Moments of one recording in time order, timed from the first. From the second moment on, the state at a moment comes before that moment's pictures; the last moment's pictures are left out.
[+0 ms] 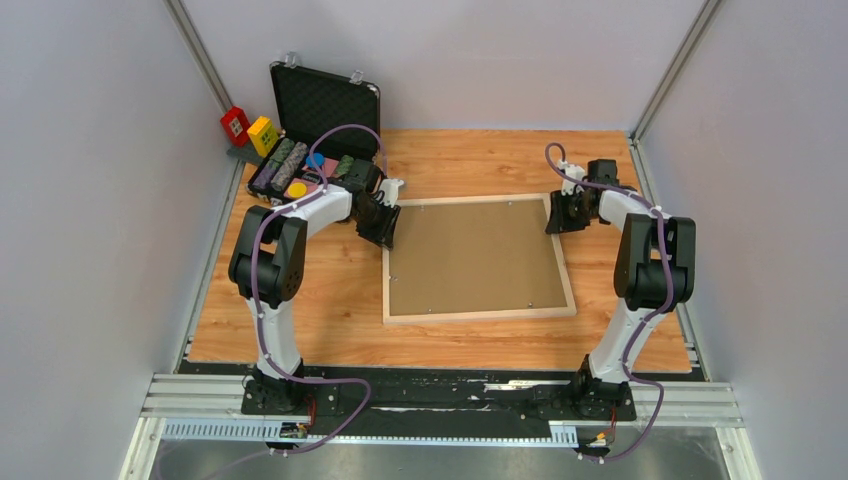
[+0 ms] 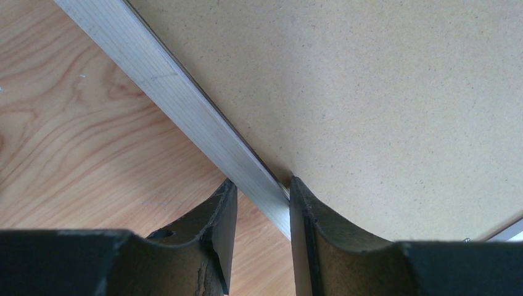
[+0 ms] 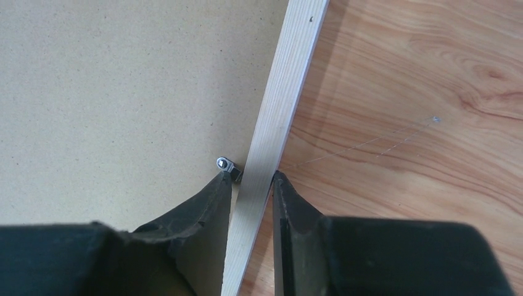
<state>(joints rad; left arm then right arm) -0.36 1.96 1.36 -0.58 0.30 0.08 -0.10 1.91 1.25 -0.43 -0.40 -0.27</state>
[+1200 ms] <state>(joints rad) -0.36 1.97 1.36 -0.58 0.30 0.08 -0.10 1.89 1.26 -0.43 -0.40 -0.23</state>
